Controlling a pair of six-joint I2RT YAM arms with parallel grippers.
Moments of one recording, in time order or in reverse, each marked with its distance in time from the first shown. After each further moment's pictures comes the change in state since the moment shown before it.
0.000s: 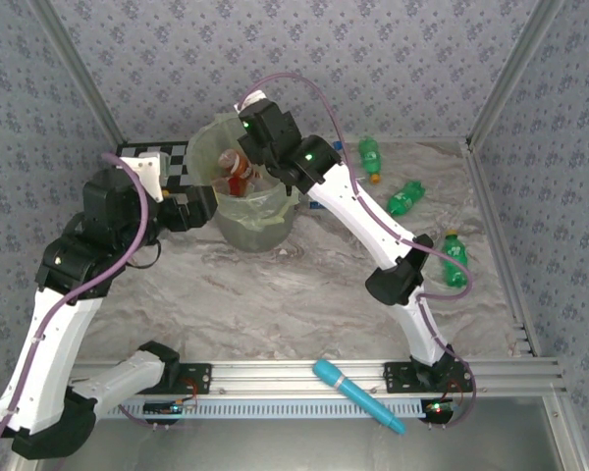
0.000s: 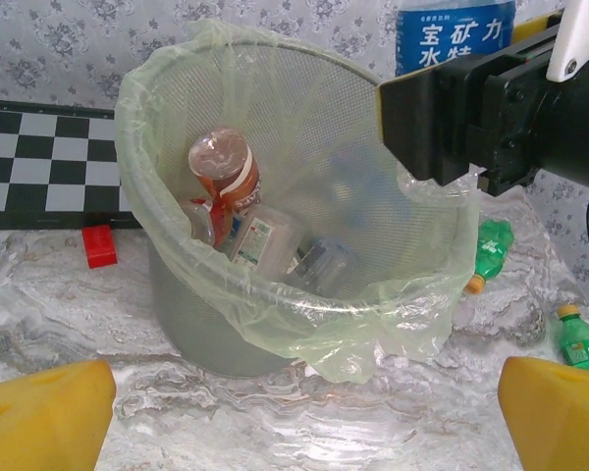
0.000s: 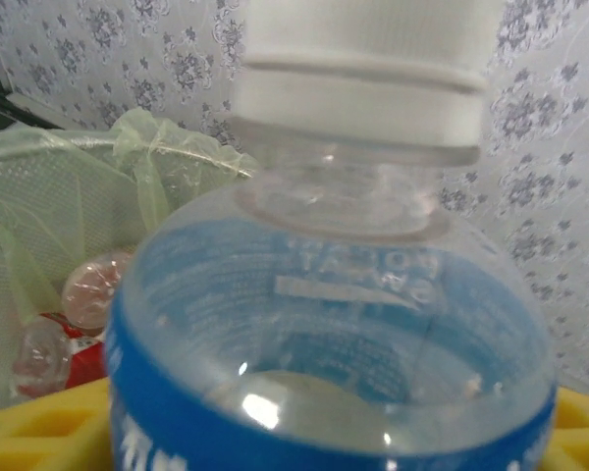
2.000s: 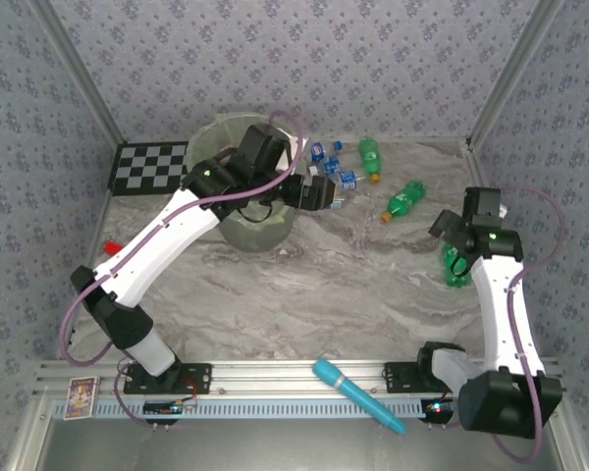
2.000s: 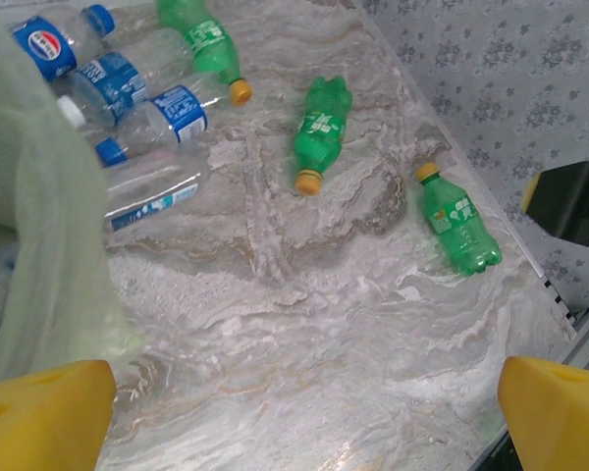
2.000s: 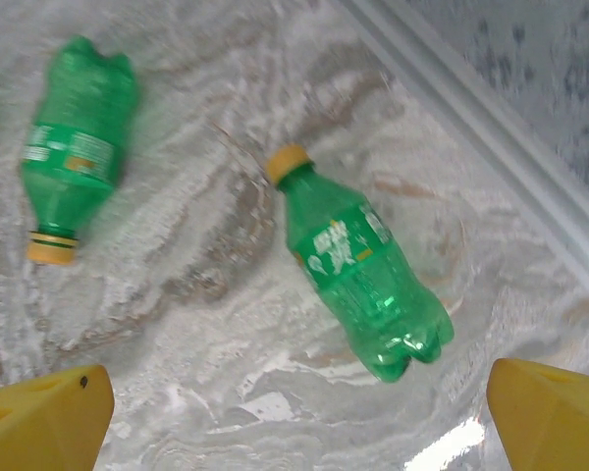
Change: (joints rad) left arm -0.361 0.679 0.399 0.084 0.151 0.001; right arm -1.028 -1.122 -1.587 0.010 -0.394 0.487
